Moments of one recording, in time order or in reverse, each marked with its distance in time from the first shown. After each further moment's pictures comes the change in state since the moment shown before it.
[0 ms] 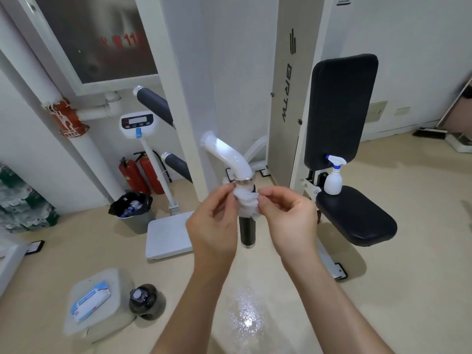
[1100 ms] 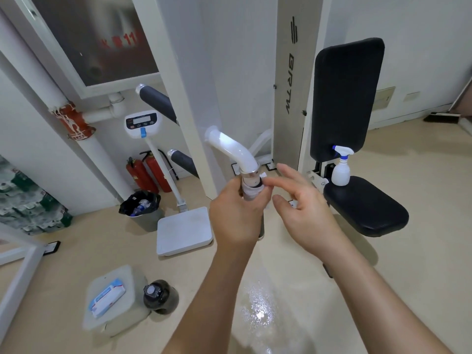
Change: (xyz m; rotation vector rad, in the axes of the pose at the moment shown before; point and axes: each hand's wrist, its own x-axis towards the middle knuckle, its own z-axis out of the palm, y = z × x) left_hand 0.013 0.005 0.024 0.354 -0.105 -0.120; right_hand 0.015 -0.001 -0.026 -0.425 -0.333 -0.218
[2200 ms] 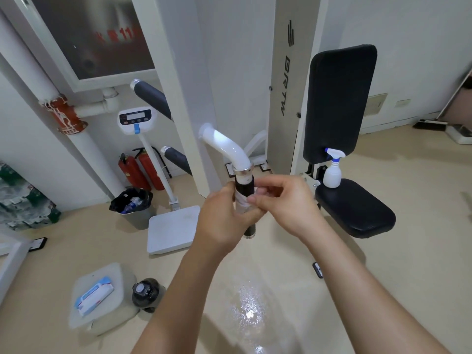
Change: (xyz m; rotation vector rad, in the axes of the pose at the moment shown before) left_hand 0.001 -0.013 -0.019 0.207 -0.334 0.059; right_hand 0.017 0.002 0.005 0.160 -0.029 0.145
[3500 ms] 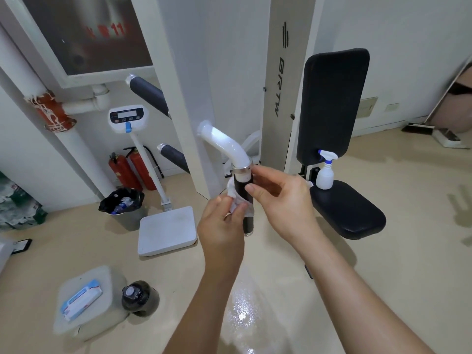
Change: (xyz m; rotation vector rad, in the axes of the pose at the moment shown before) left_hand -0.011 -0.011 0.042 -0.422 0.363 -0.028; right_hand -0.006 -0.008 0.002 -0.013 0.134 -0.138
